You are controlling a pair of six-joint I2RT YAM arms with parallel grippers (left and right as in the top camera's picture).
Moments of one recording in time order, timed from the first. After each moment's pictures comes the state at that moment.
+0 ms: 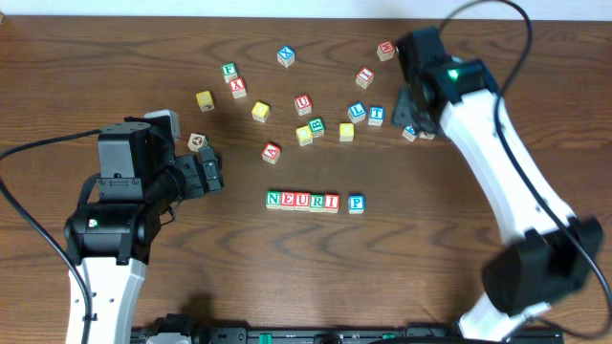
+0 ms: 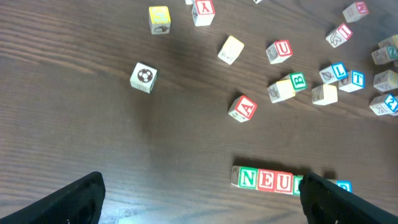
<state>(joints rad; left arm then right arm) -0.01 1.04 1.03 -0.85 0.16 -0.23 0.31 1.84 1.73 -1.18 0.29 0.59</state>
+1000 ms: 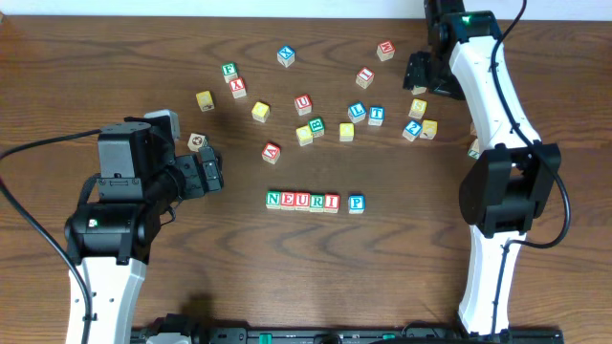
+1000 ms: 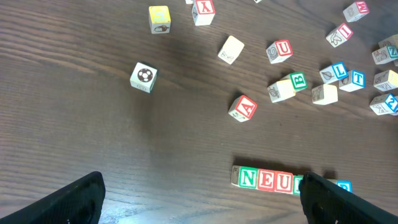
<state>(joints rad) -0.01 1.04 1.03 -0.85 0.16 -0.23 0.12 2.30 2.21 -1.25 0.15 0.40</state>
